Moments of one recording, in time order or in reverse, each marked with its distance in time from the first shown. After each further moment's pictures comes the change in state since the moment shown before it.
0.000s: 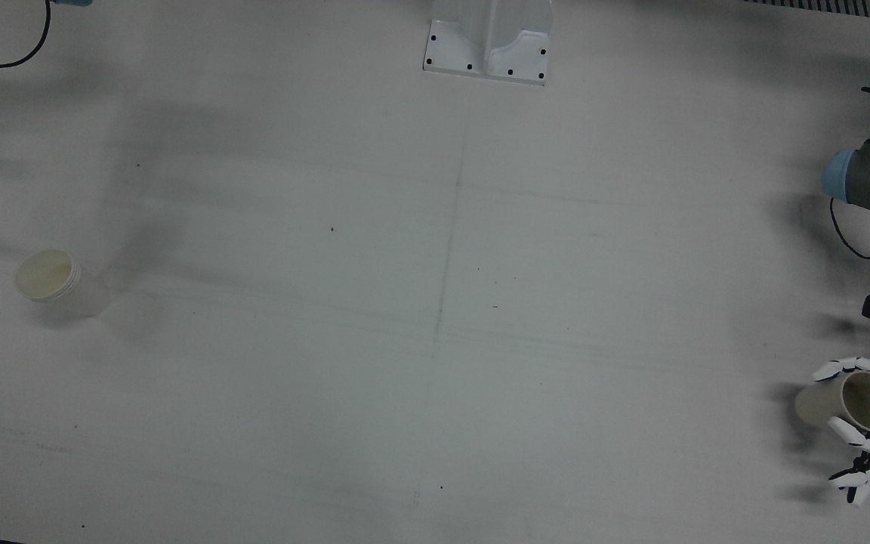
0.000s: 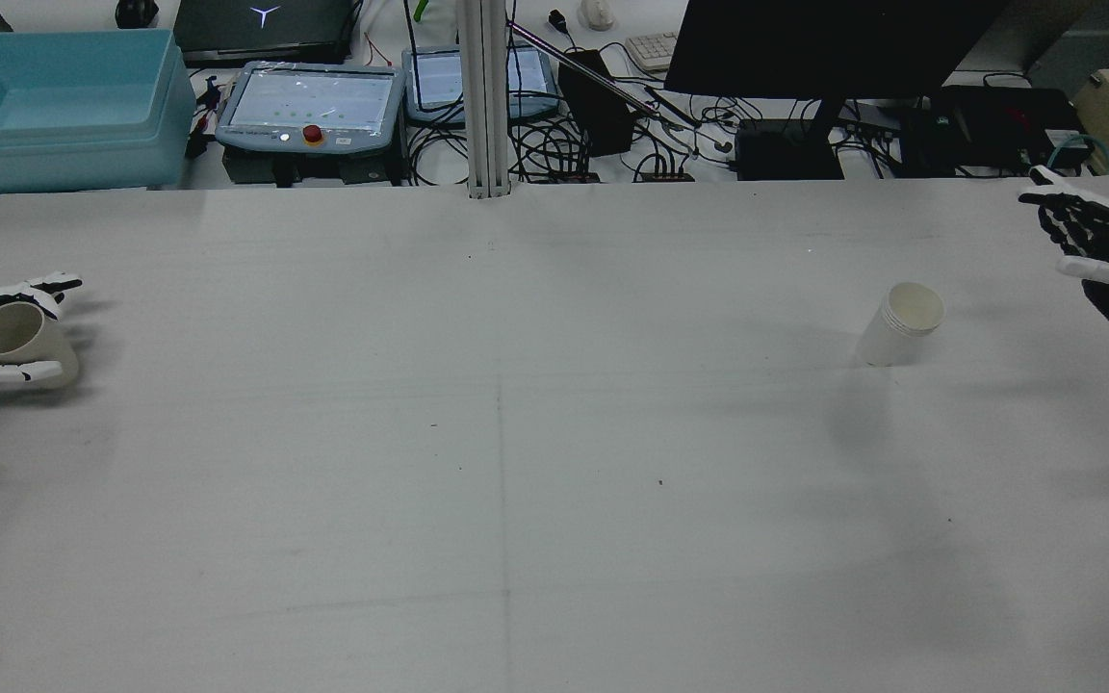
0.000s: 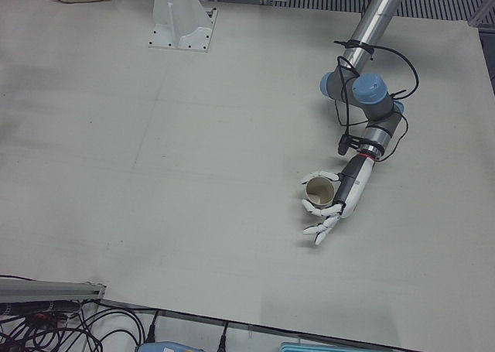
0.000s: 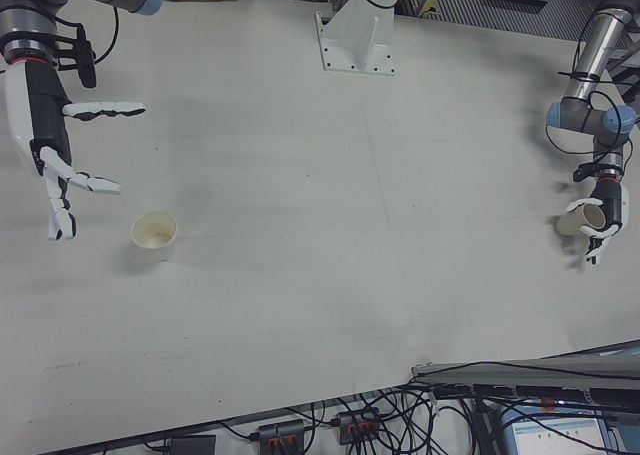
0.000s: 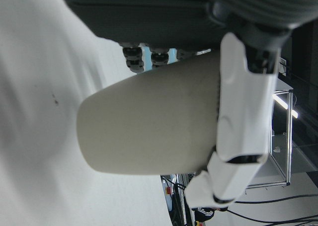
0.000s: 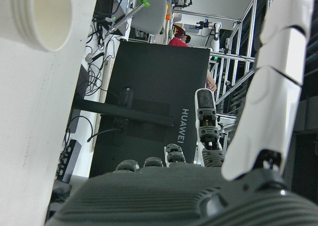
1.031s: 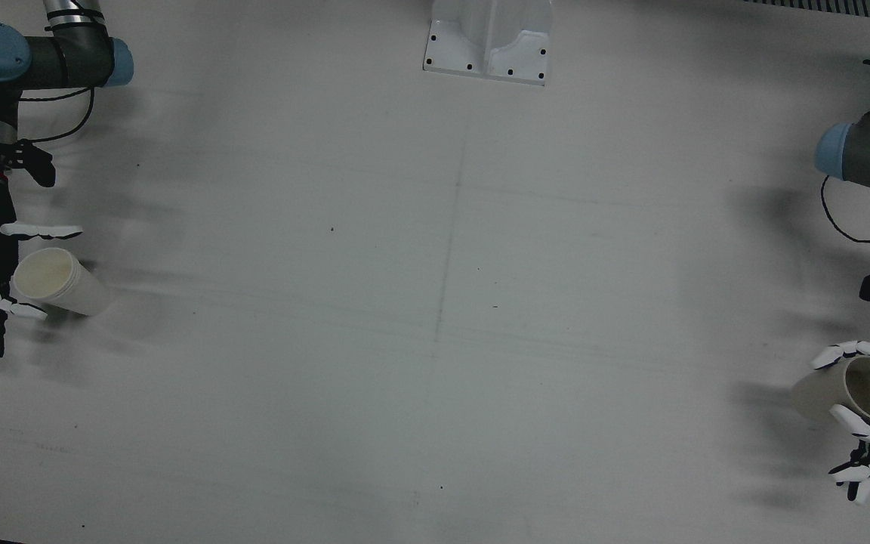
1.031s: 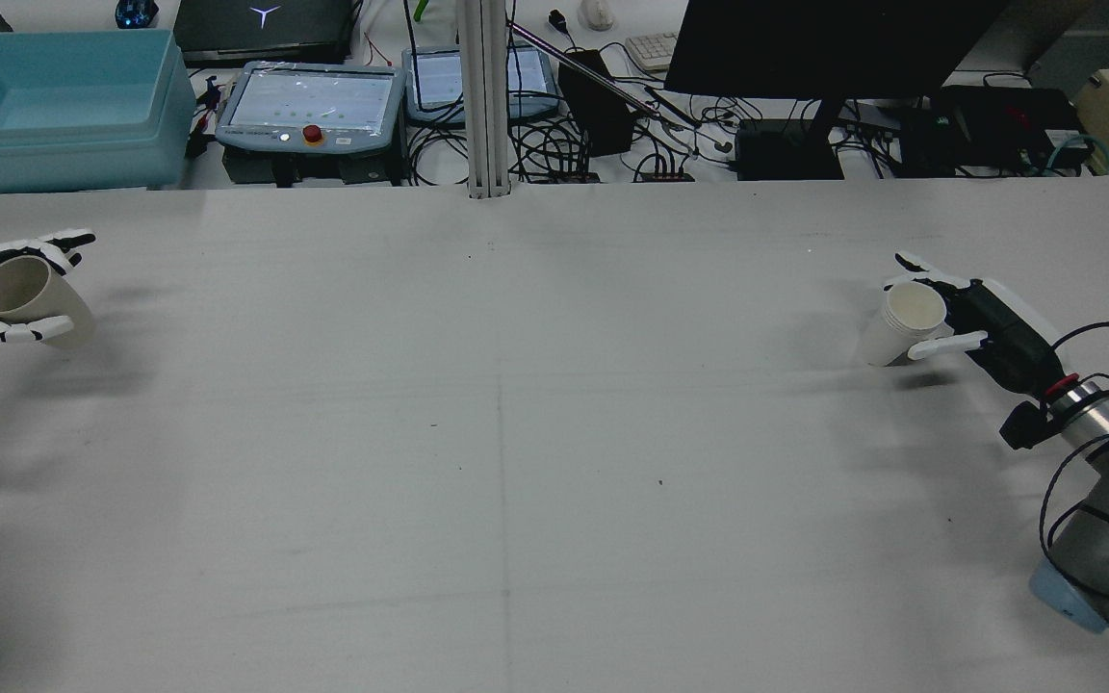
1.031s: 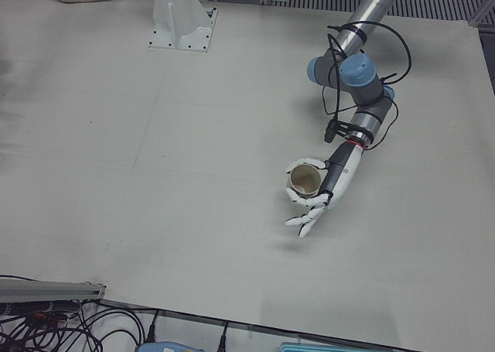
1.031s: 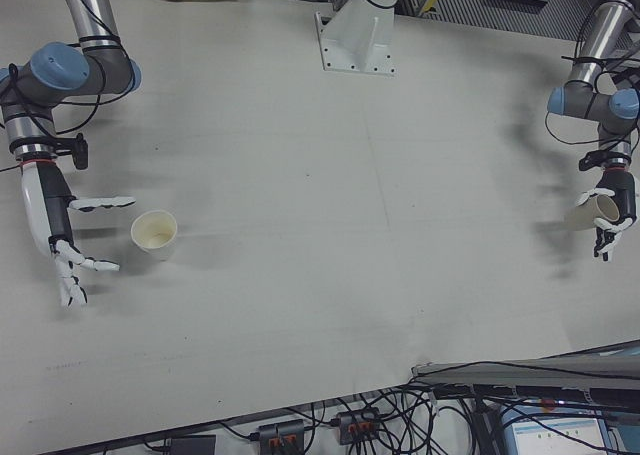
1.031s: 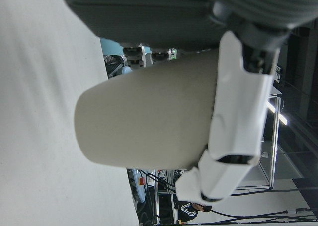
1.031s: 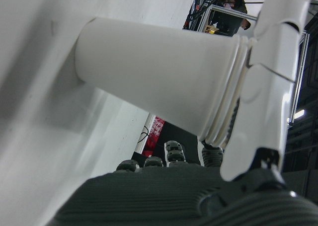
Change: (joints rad) left arm -0.008 0.020 -0.181 0.137 -0.005 -0.059; right arm -0.165 0.215 -0.375 0.229 0.011 -0.210
